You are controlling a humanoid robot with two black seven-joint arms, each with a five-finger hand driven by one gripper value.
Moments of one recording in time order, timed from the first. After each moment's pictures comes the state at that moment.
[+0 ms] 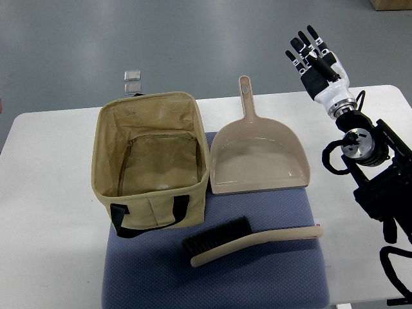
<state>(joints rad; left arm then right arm) 0.04 0.00 -0.08 -0.18 -0.08 0.01 0.13 0.62 -0.08 1.29 0.87 -0.38 0.17 0.20</state>
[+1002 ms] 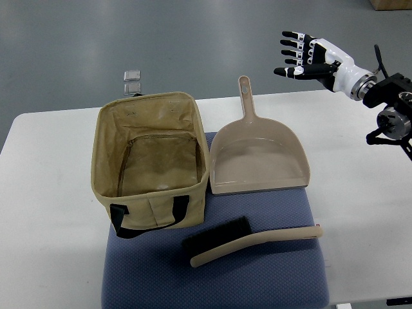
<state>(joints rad) 0.04 0.00 -0.07 -0.23 -0.08 -0.01 0.14 0.78 -0.46 0.88 0.99 -0.77 0.25 0.05</state>
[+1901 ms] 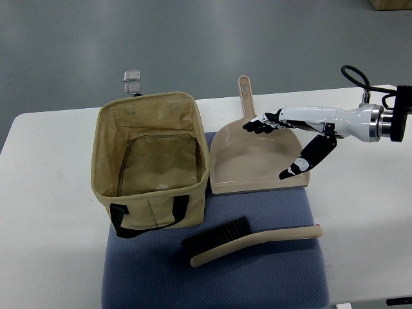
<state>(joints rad) 0.04 0.00 -0.08 -0.28 -0.08 -0.01 0.14 0.76 -0.88 0.61 1.67 -1.00 0.43 0.01</state>
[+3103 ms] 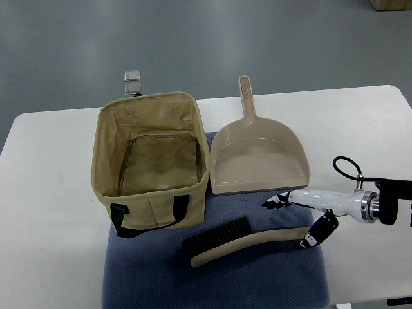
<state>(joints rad) 0.05 0.00 -0.07 -0.28 -0.08 -0.01 0.14 0.38 -0.81 0.61 1.70 -1.41 0.30 -0.02</state>
